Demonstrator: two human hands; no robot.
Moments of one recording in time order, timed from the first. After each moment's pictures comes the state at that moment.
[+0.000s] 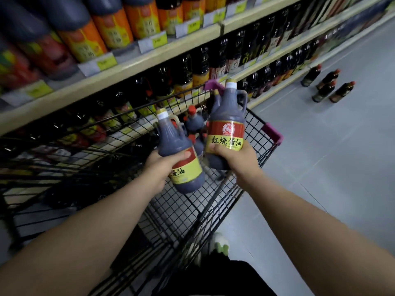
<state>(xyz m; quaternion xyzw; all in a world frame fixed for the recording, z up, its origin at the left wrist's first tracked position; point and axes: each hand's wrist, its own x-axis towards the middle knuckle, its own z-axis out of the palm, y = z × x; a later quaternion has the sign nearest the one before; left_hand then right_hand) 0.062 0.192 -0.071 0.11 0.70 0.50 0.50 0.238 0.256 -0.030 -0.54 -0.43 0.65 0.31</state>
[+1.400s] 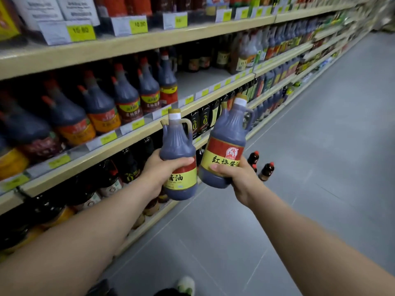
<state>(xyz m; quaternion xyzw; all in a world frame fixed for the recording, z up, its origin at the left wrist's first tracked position) 0.390 0.798 0.052 0.31 0.62 0.52 0.49 0.591 0.822 0.057 -0.45 -0.44 0.66 0.42</state>
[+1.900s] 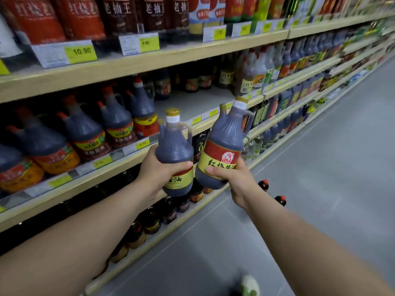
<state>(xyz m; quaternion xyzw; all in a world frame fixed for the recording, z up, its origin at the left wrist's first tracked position) 0.445 0.990 0.066 0.34 0.67 0.55 0.36 0.631 1.044 0.047 -0.42 -0.45 0.68 0.40</state>
